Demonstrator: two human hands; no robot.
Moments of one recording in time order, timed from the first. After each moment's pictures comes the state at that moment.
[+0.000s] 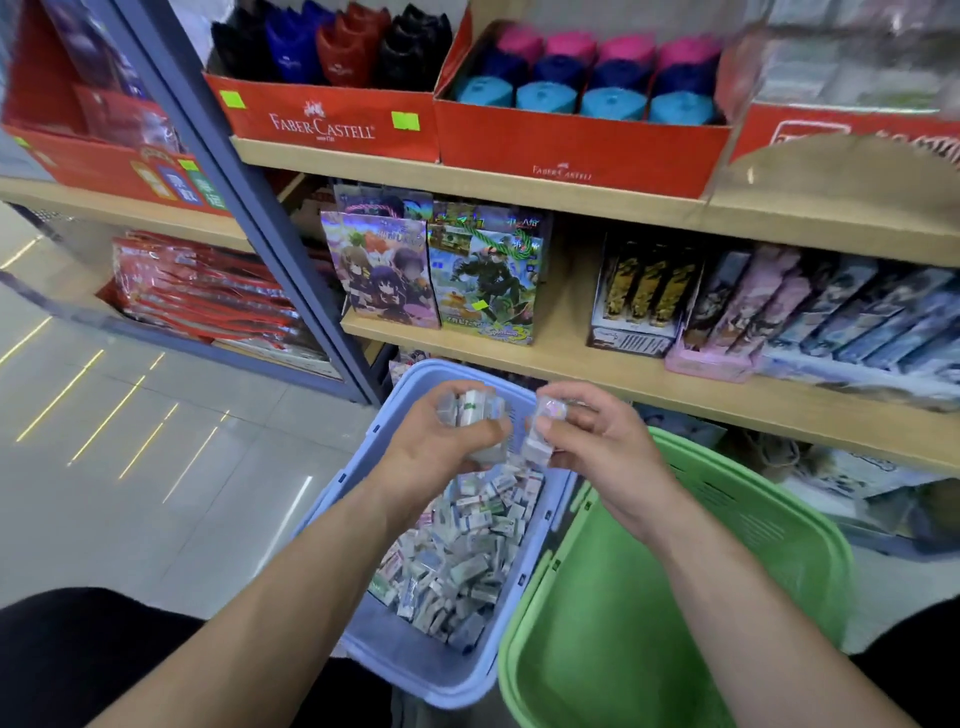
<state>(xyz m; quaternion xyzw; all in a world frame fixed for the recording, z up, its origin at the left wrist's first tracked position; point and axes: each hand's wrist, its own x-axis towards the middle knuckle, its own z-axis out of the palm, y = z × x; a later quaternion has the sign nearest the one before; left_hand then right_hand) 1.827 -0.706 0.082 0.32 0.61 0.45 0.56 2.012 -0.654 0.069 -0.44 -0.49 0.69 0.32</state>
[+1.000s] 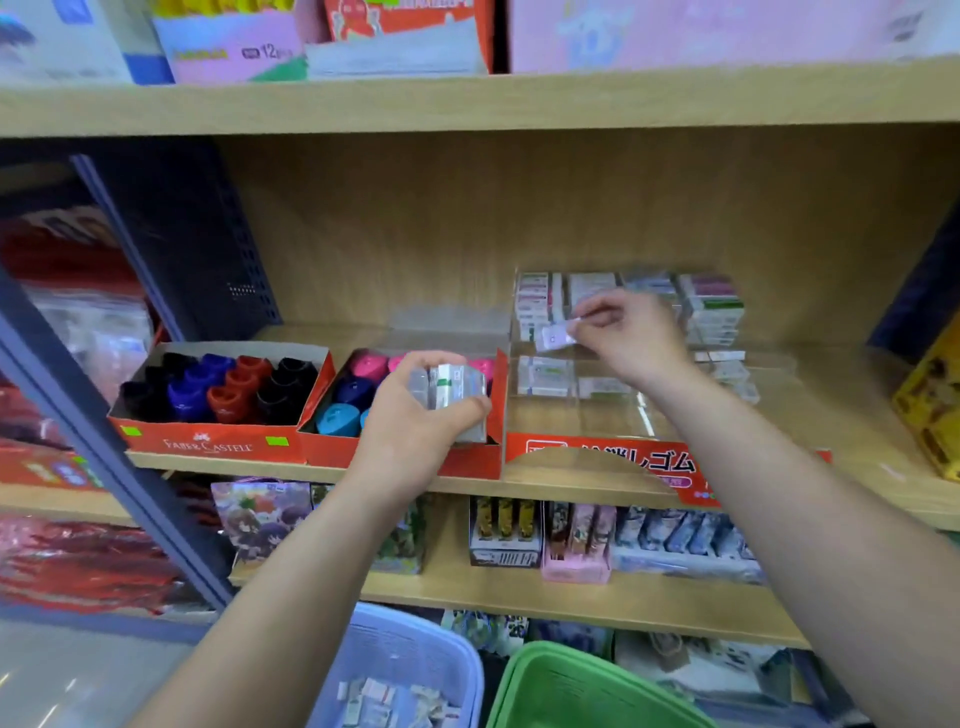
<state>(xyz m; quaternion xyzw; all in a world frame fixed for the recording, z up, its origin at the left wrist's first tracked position) 1.919 -0.568 0.309 0.51 0.58 0.51 0.37 2.129 -0.437 0.318 -0.54 -0.68 0.24 0.44</state>
